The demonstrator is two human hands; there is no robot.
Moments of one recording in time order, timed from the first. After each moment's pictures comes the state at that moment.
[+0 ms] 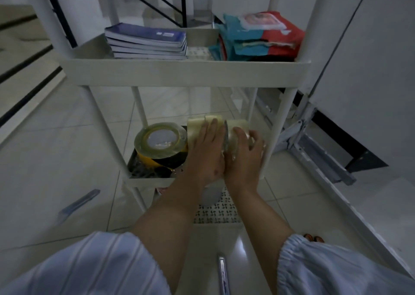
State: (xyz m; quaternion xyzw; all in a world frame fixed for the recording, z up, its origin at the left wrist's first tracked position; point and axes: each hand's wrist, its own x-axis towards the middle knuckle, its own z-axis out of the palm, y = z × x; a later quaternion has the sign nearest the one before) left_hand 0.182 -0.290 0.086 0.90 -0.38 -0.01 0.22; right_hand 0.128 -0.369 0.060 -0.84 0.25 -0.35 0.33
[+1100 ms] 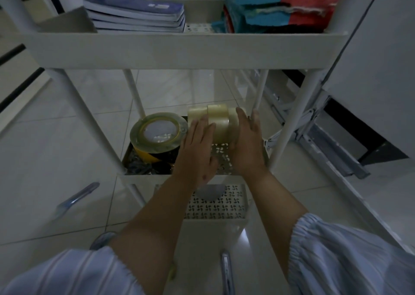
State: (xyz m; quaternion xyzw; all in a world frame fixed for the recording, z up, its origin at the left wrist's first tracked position) left_hand 0.201 -0.271 0.042 0.88 -0.38 0.08 0.26; right_hand 0.171 -0.399 0.045 -0.91 0.16 -0.26 0.29
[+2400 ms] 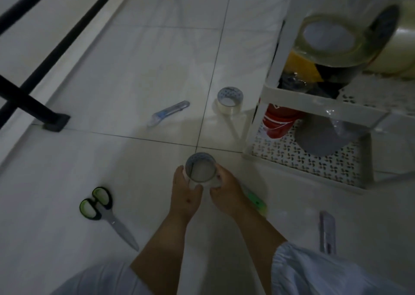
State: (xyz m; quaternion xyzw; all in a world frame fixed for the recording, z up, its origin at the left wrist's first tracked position) left_hand 0.132 -0.003 -0.154 0.85 0.15 -0.13 0.48; right_hand 0.136 -0.114 -0.160 -0.81 0.10 0.20 0.54
